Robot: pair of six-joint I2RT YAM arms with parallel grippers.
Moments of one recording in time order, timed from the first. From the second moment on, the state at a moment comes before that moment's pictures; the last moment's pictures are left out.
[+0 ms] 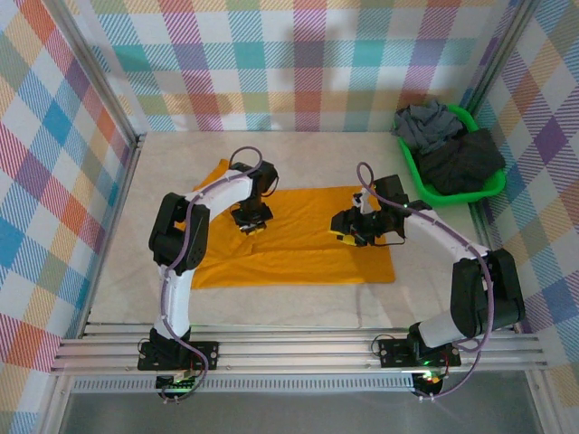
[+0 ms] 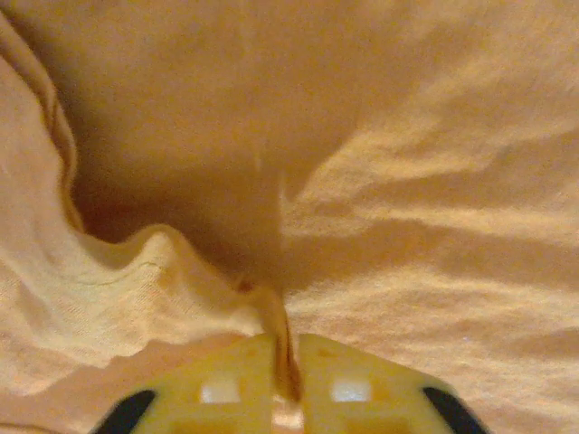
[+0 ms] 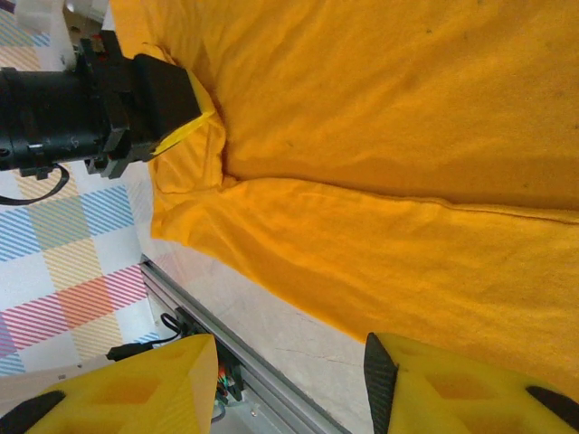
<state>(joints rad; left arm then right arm) -0.47 2.11 1.65 -1.11 -0.04 -0.86 0.30 1.47 0.93 -0.52 -0.76 0.64</state>
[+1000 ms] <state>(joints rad) -0.07 2.60 2.43 -0.73 -0.03 -0.80 0.19 2.10 1.72 -0.79 -0.16 0.49</state>
